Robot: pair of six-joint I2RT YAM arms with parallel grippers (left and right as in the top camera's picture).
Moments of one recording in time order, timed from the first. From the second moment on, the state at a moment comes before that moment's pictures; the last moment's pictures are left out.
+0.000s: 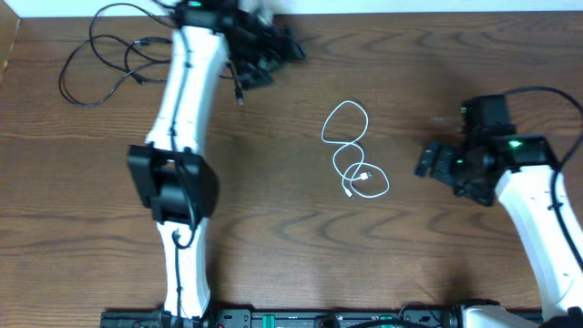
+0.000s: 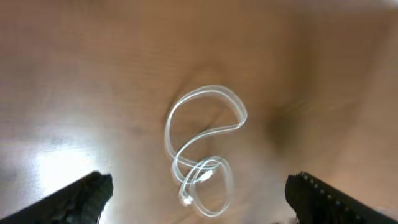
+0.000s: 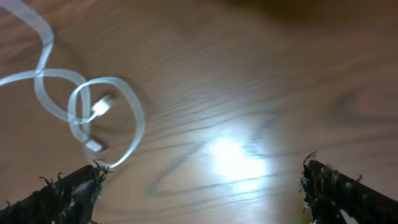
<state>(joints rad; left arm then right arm) -0.21 2.27 2.34 -1.33 0.54 -0.44 0.05 1.38 1.10 -1.07 -0.05 0.53</state>
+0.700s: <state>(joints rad) -0.42 2.27 2.34 -1.39 -0.06 -0.41 -0.33 1.38 1.10 -1.13 0.10 0.53</state>
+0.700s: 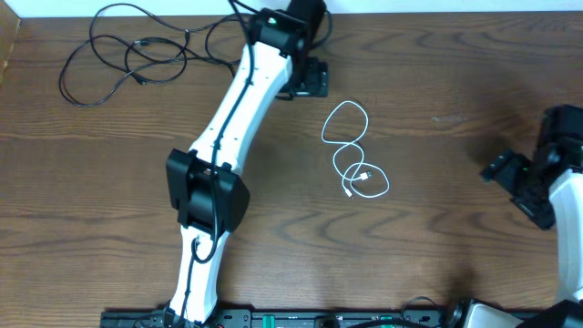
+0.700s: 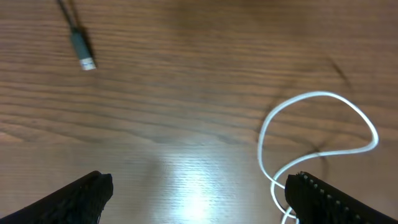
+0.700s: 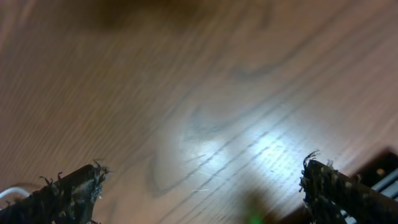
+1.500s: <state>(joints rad) -0.39 2.27 2.23 -1.36 0.08 -0.32 -0.39 1.38 1.10 -1.13 -0.23 0.53</state>
